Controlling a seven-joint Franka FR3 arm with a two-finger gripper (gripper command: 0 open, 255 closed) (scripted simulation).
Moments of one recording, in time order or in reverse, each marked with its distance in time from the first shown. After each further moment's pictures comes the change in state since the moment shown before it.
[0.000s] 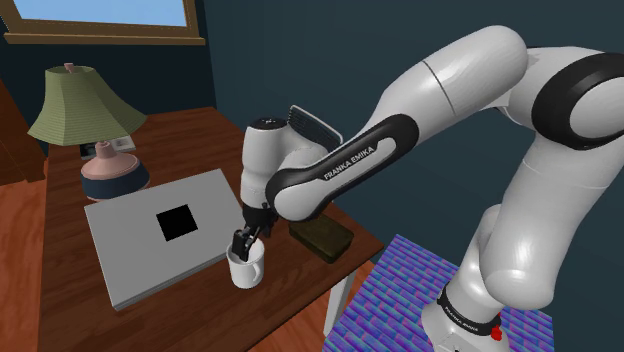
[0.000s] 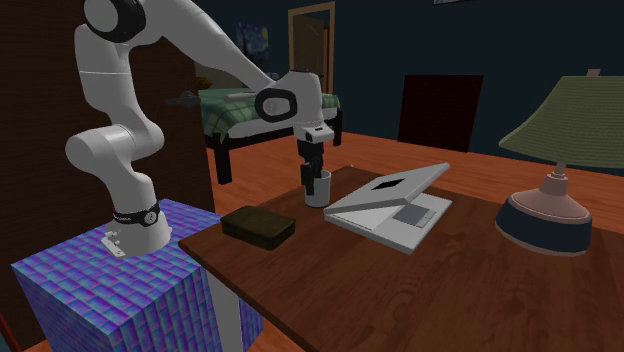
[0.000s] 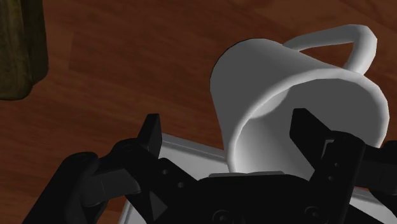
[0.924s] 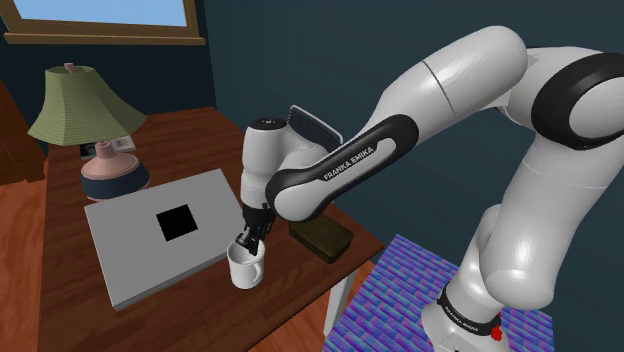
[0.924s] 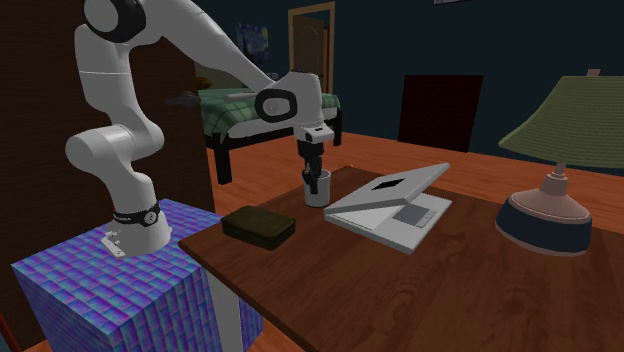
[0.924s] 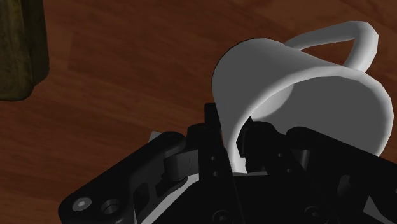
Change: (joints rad) arm 0.000 0.001 0.000 -0.001 -0.001 0.002 0.001
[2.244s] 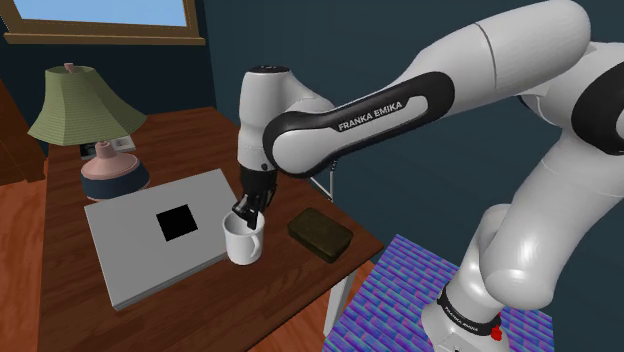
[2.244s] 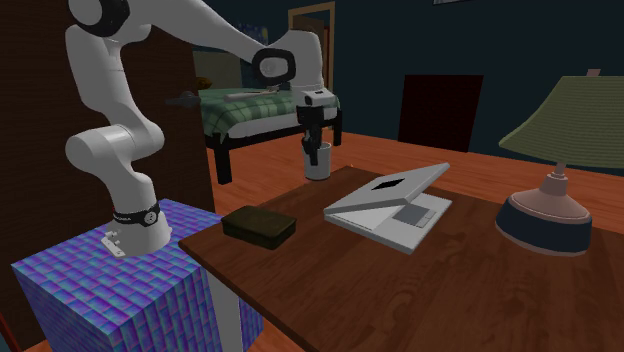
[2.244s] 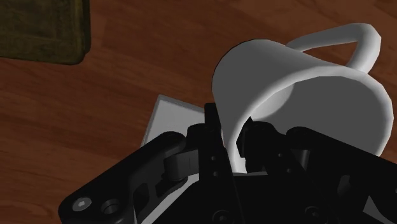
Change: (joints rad) arm -0.007 -0.126 -0.004 0.116 0.049 -0.235 -0.030
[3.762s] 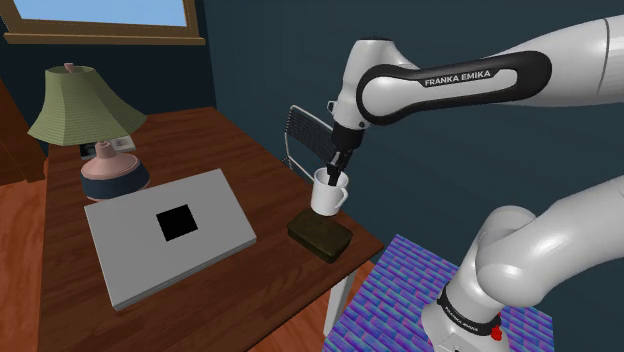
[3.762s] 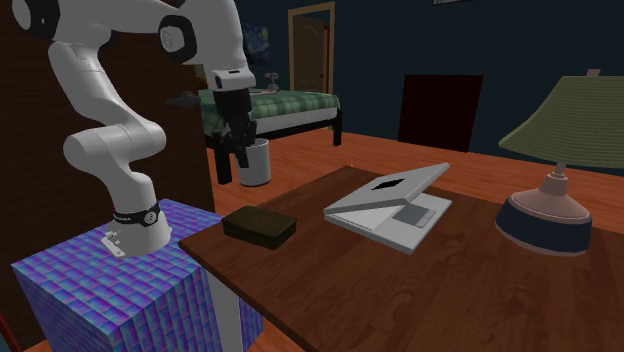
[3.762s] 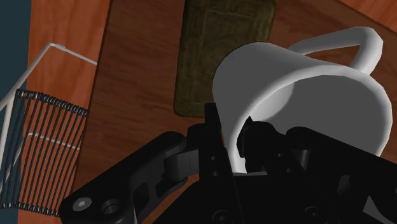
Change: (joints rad) arm -0.128 -0.456 -0.288 -0.314 0.045 -0.171 -0.429
